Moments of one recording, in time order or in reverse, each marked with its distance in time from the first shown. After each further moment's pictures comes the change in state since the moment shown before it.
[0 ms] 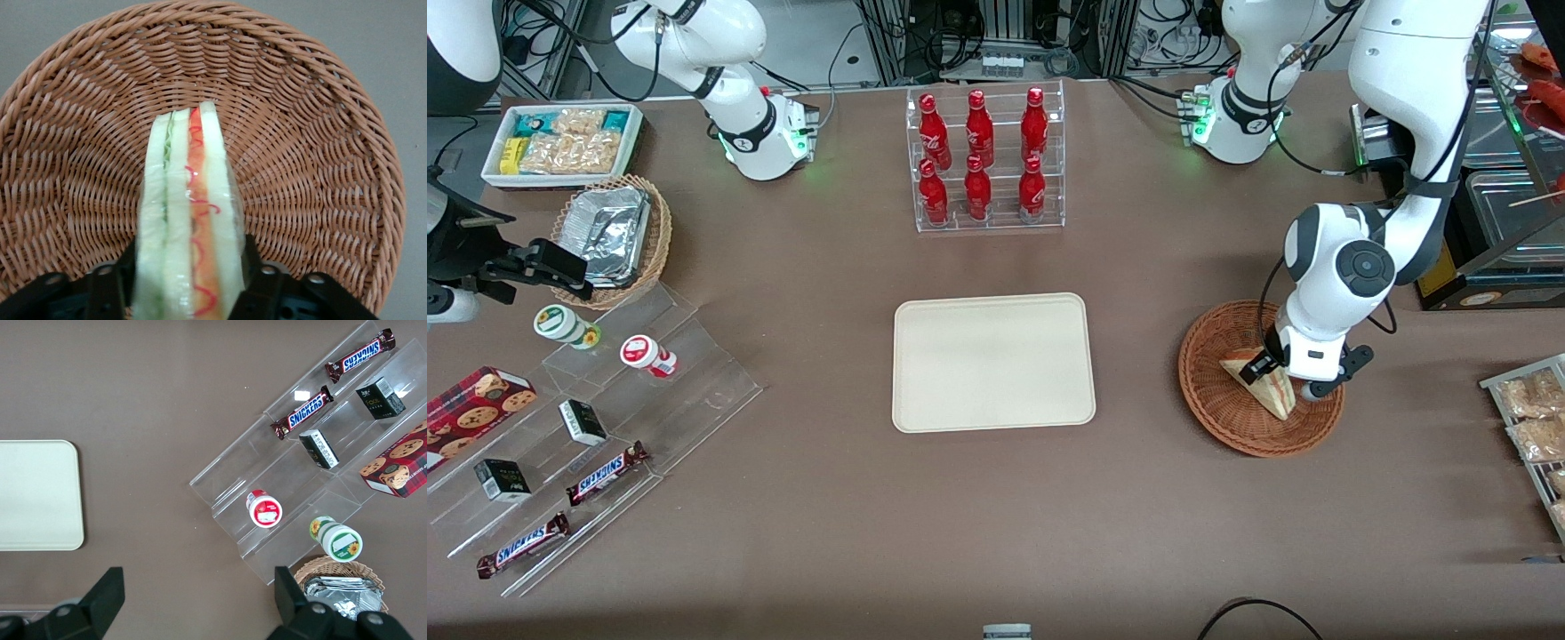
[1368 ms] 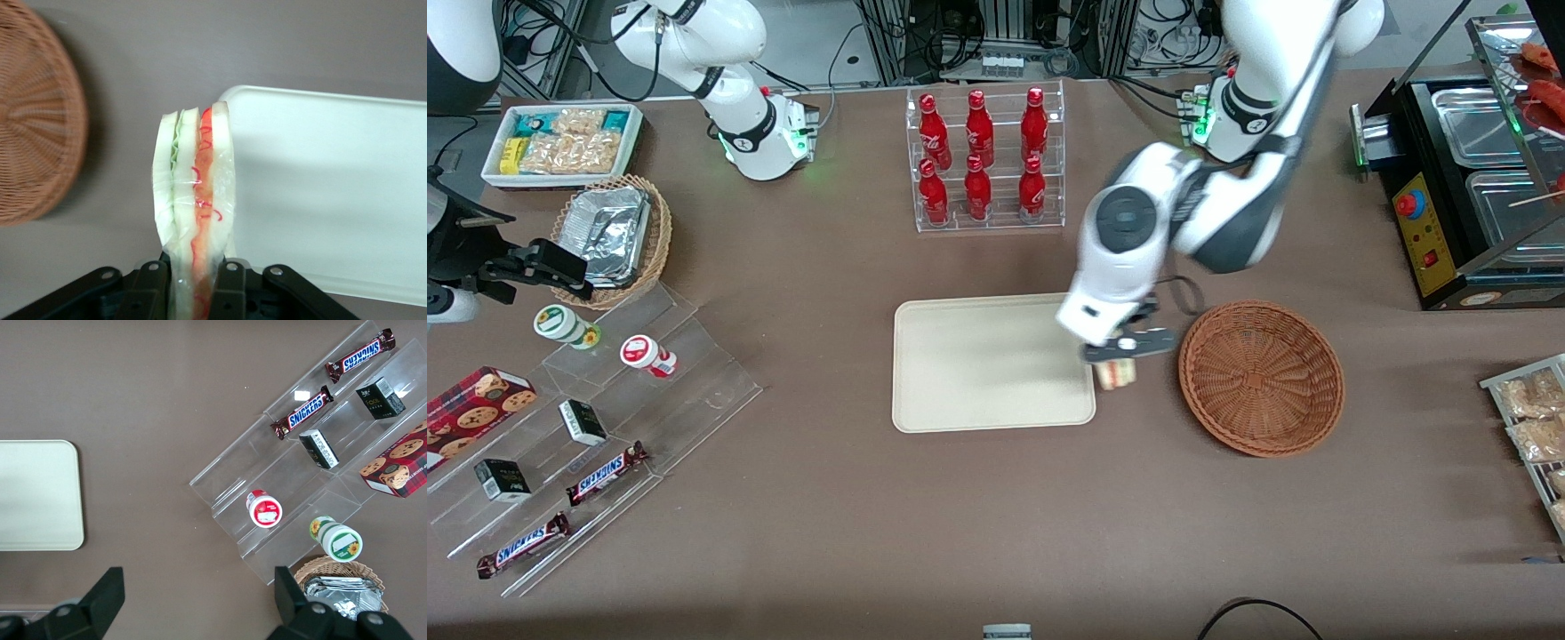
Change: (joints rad) arm -0.510 0.144 -0.038 0.606 0.010 -0.626 -0.047
